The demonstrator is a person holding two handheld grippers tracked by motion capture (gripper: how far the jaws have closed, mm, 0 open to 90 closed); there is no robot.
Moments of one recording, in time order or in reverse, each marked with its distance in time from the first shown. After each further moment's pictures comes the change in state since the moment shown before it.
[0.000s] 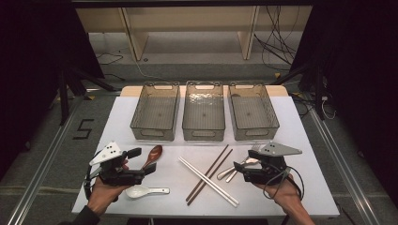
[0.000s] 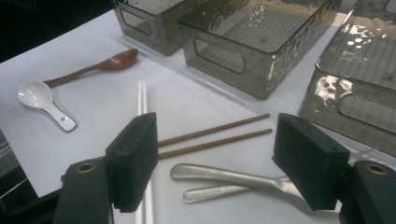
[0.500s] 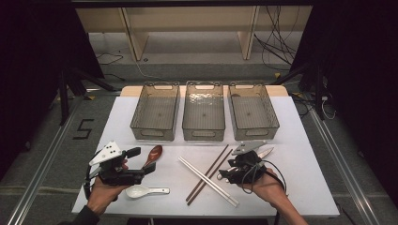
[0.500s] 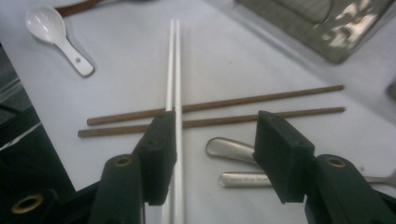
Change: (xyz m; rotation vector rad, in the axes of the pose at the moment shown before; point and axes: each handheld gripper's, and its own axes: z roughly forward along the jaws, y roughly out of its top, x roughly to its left) left arm 0.000 0.001 -0.001 0.001 0.009 0.013; right arm 0.020 0.010 0.049 0.274 0.111 -0.090
